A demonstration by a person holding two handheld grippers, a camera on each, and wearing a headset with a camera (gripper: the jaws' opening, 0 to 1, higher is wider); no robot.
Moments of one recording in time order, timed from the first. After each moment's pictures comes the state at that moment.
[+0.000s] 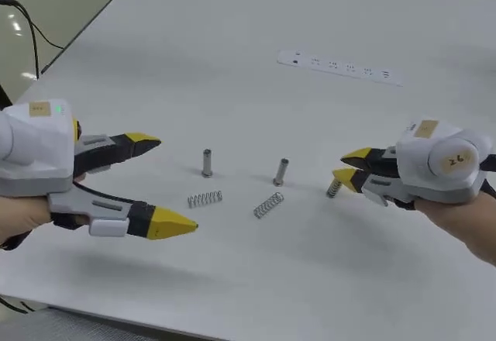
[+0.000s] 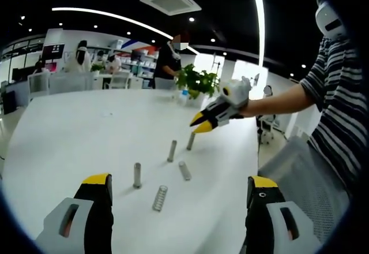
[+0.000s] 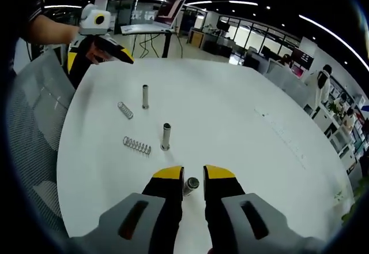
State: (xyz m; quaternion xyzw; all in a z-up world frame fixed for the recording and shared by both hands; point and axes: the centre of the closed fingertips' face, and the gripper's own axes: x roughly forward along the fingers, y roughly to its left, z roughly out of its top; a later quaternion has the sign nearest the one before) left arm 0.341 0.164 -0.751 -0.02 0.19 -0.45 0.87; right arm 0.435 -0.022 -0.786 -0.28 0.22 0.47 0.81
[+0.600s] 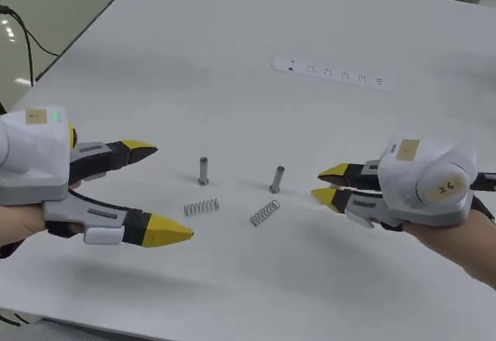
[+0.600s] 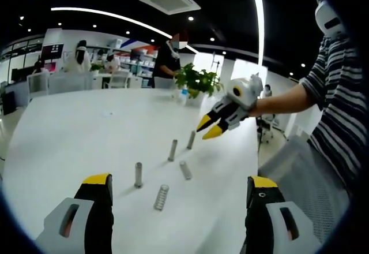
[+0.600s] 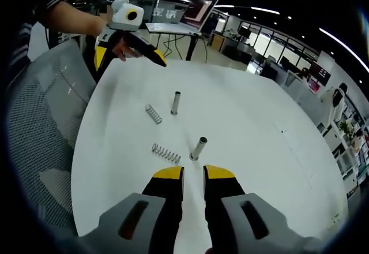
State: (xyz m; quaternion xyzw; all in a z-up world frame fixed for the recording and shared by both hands) left arm 0.342 0.167 -0.751 -0.02 0.19 -0.45 0.87; right arm 0.398 0.010 -0.786 -0.32 0.20 0.53 0.76
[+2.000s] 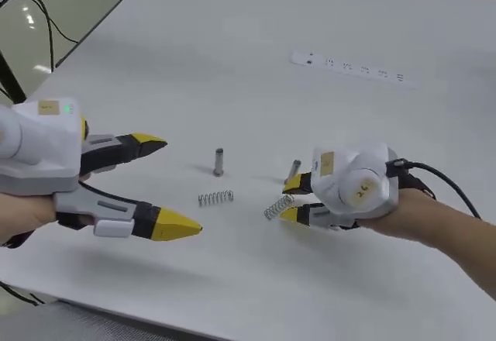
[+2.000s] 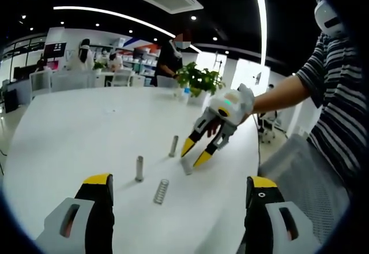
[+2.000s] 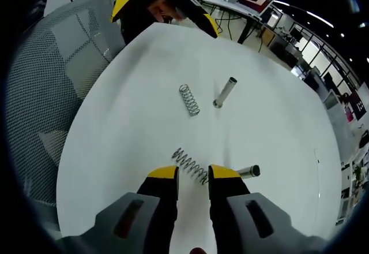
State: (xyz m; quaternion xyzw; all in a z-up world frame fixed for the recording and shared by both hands) left arm 0.334 0.174 -0.755 -0.02 0.20 -0.44 0.88; right arm 0.383 0.065 -0.848 -0.42 0.23 0.62 0.62
